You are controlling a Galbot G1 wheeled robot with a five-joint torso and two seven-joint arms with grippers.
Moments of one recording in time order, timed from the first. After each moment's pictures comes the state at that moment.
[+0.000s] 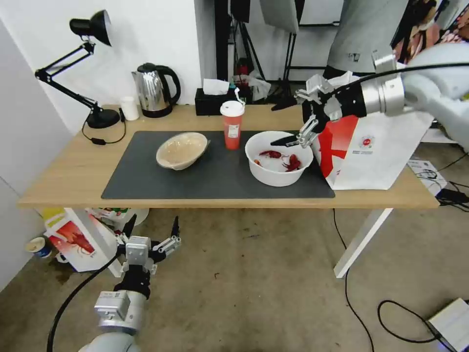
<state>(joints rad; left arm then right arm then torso) 1.80 -1.50 -0.55 -2.30 0.00 0.00 0.00 0.41 0.57 -0.68 1.64 0.85 -0.40 -1.08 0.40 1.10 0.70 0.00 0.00</state>
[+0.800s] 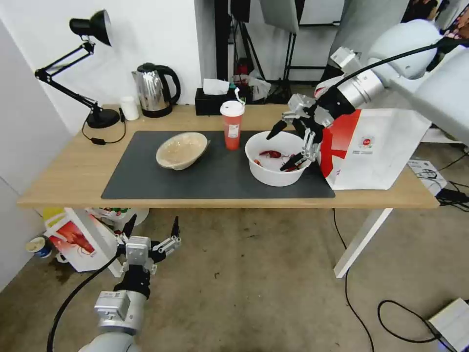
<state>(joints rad) 1.80 -1.50 -0.55 -2.30 0.00 0.00 0.00 0.52 0.72 -0.79 1.48 0.62 -0.44 -1.47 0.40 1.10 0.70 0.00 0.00</state>
